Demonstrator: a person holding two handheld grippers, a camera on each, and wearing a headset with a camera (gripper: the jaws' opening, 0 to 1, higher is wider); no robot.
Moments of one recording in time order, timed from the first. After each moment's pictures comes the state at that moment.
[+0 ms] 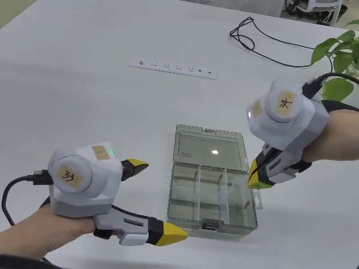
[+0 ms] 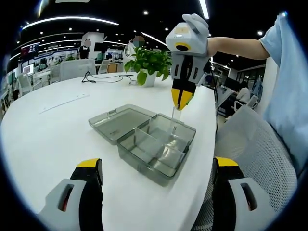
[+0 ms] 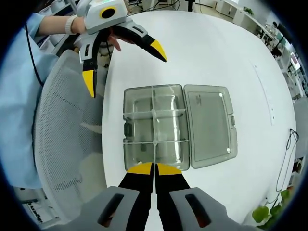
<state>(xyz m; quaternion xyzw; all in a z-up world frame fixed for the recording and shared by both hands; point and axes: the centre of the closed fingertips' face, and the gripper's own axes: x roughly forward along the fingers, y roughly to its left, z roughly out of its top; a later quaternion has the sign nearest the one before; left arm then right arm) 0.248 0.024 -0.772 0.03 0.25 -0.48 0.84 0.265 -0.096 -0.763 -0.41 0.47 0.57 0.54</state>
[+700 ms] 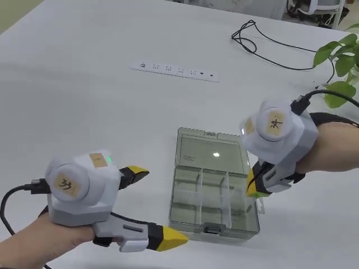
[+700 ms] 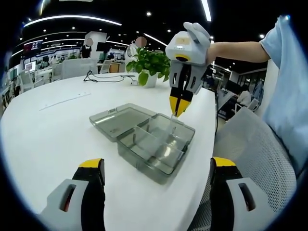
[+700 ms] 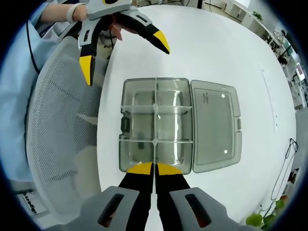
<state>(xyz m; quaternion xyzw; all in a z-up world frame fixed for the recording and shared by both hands) 0.243 0.027 -0.773 0.01 0.25 -0.48 0.84 0.271 -0.100 -0.784 -0.44 0.46 0.57 0.51</state>
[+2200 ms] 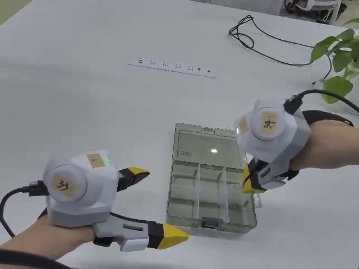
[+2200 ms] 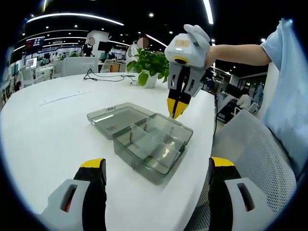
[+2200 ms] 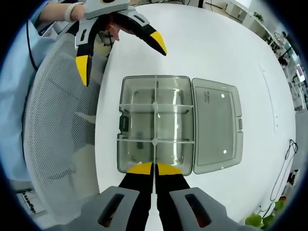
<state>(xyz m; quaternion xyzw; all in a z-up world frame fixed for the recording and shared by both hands) 0.241 0.022 -0.775 0.00 0.25 -0.48 0.84 0.273 -0.103 -0.788 -0.44 0.47 0.57 0.51</state>
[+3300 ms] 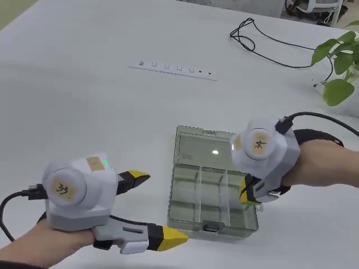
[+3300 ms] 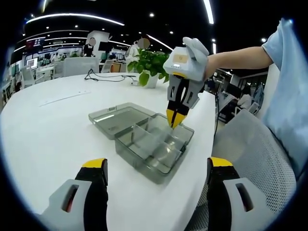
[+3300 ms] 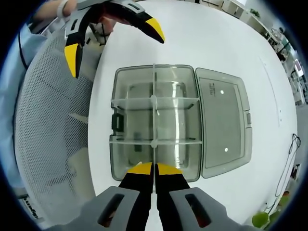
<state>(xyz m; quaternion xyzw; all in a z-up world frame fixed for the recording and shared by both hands) 0.241 0.025 -0.774 0.00 0.25 -0.48 0.84 0.271 -0.102 -0.816 -0.44 0.47 0.56 0.53</state>
